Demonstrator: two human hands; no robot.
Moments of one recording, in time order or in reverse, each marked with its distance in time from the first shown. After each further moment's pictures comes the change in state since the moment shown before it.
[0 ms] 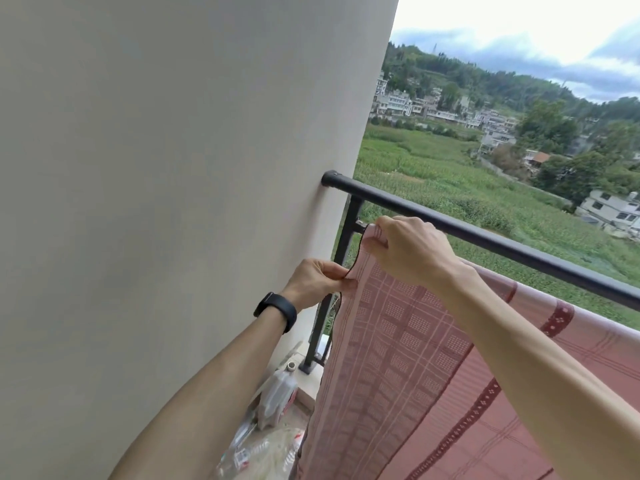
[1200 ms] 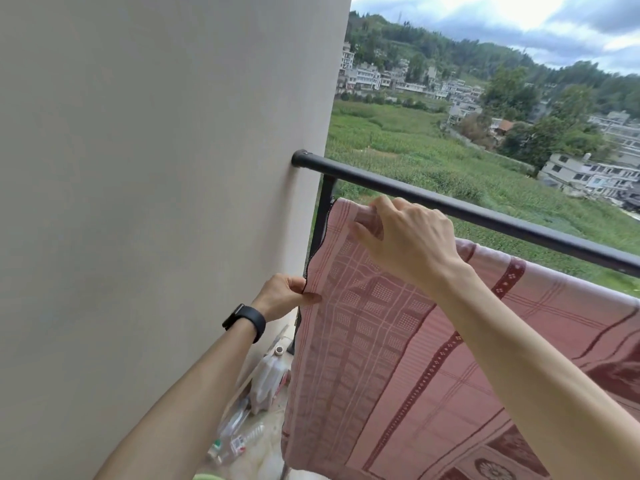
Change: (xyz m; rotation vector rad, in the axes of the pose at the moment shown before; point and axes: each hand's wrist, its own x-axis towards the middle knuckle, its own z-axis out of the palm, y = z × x) left_hand -0.151 -0.068 0.091 0.246 -0.099 -0.157; right_hand -0.204 0.038 -0.028 -0.174 0.181 0.066
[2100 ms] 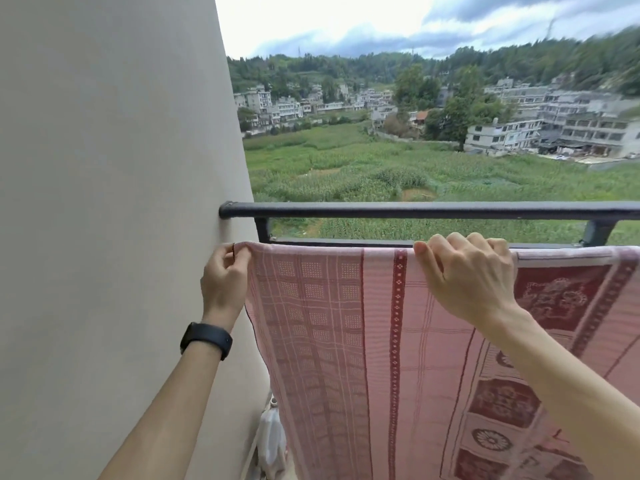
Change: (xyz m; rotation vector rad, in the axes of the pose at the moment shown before) left_hand -0.028 0.129 0.068 -0.050 0.550 0.220; right_hand -0.179 0.157 0.002 -0.114 0.157 0.463
